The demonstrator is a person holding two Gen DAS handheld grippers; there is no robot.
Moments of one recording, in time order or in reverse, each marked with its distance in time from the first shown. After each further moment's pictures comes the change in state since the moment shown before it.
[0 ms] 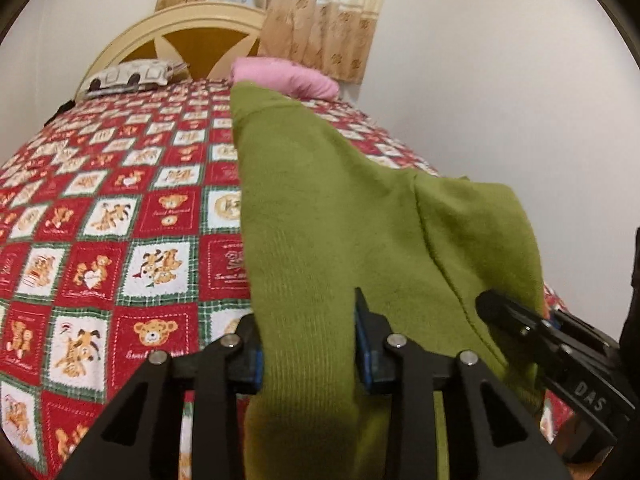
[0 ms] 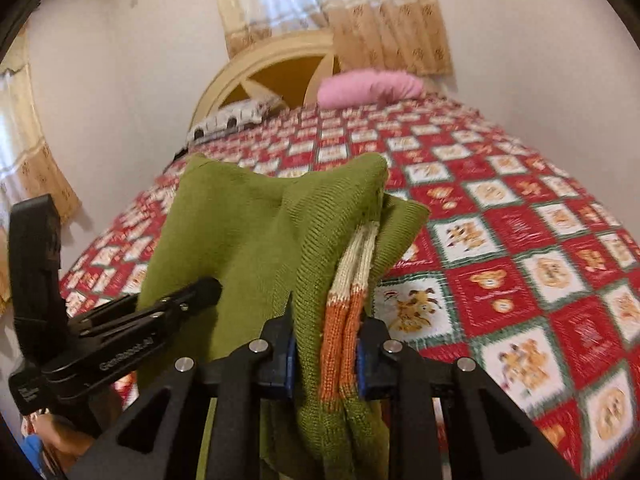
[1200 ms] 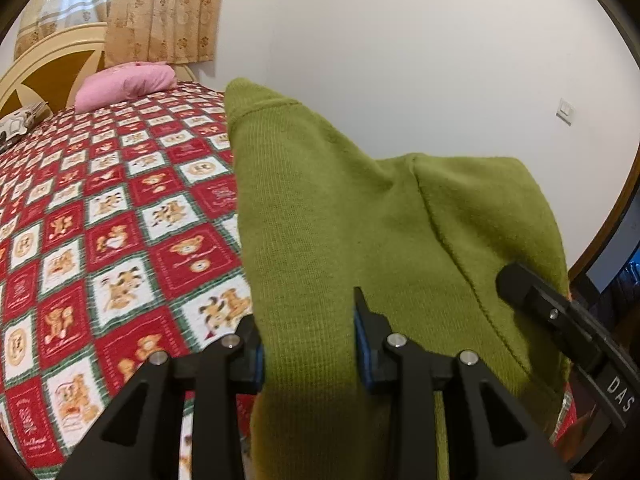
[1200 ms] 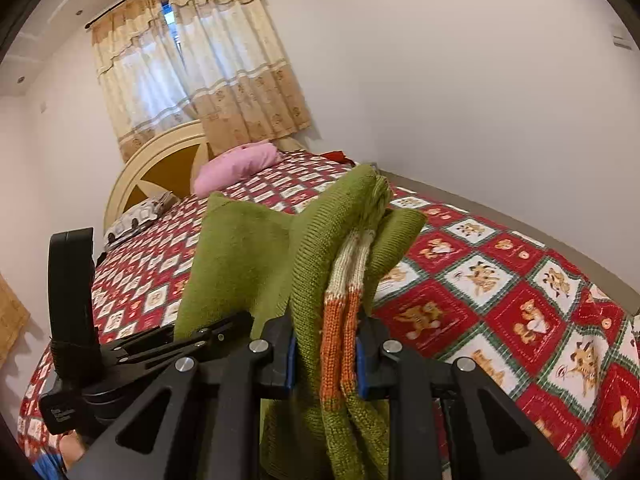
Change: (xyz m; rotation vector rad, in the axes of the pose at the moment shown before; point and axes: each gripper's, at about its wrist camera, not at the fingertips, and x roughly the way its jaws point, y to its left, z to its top) left arm 0.028 -0.254 -0.041 0.291 0.125 -0.279; right arm -0.188 -0.193 -0.059 0.294 -0.220 -0.299
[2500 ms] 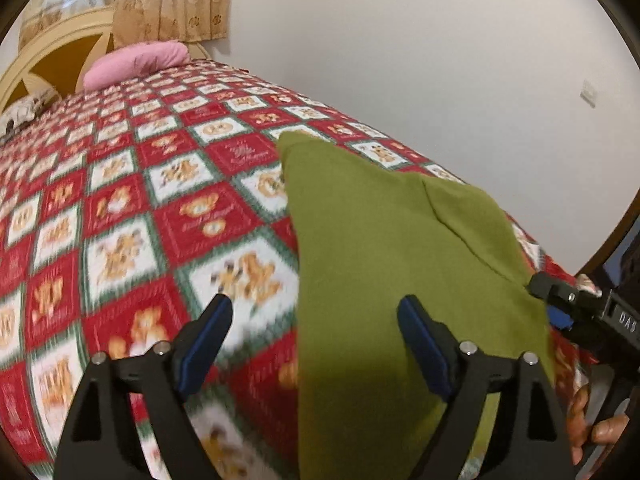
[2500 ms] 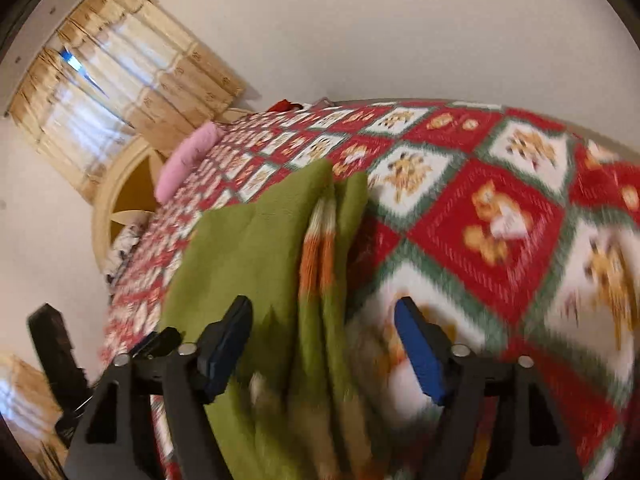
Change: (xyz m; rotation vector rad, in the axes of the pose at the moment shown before) left arm 0.032 0.019 -0.035 -0.027 0.076 0.058; right arm 0.040 -0.114 -0.051 0.355 0.218 0.045
